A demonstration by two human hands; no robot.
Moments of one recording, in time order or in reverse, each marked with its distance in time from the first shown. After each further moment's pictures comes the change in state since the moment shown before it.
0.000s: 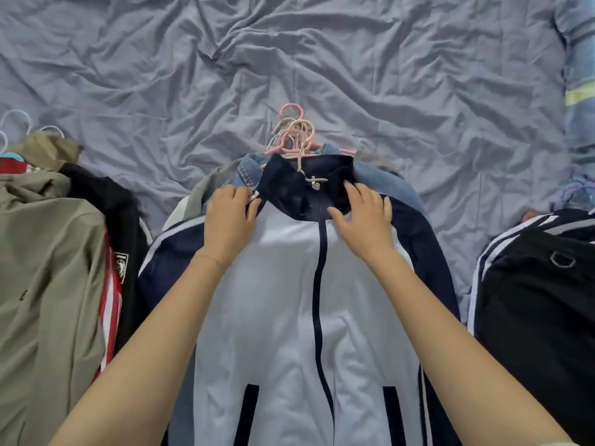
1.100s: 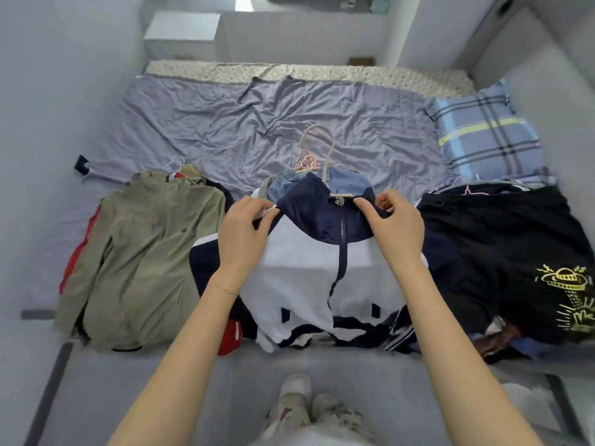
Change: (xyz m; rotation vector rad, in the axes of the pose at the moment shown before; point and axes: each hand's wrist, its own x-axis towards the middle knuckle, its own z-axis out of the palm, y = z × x) left_hand -0.433 0.068 -0.327 -0.434 0.359 0.270; right_hand -0.476 -0.159 -0.244 0.488 0.555 0.062
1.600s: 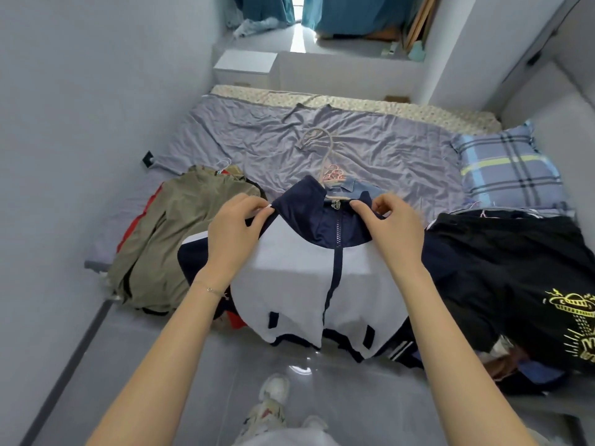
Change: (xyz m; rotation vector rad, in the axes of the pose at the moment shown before) left_hand -0.115 0.073 -0.098 0.120 0.146 -0.002; right_hand -0.101 -0.052 -0.077 0.056 -0.087 -0.140
